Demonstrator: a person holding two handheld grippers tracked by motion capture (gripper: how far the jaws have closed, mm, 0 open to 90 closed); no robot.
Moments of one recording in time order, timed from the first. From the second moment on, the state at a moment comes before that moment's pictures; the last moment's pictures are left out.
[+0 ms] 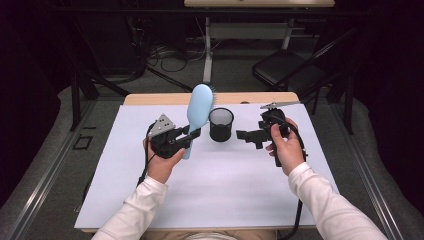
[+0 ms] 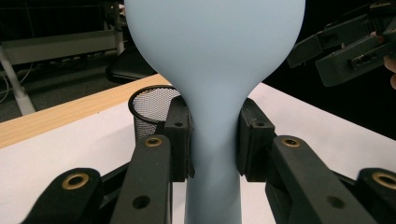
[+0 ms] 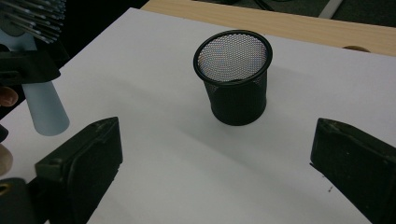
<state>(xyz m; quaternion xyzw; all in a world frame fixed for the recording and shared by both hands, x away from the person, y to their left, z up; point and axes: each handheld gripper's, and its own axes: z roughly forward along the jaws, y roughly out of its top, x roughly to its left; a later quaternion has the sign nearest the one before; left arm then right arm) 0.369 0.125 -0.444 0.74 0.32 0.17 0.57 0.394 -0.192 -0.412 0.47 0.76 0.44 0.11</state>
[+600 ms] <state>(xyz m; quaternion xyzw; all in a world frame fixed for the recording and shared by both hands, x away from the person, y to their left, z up) 0.370 0.123 -0.447 0.74 0.32 0.16 0.57 0.408 -0.178 -0.397 0.47 0.76 0.45 0.07</state>
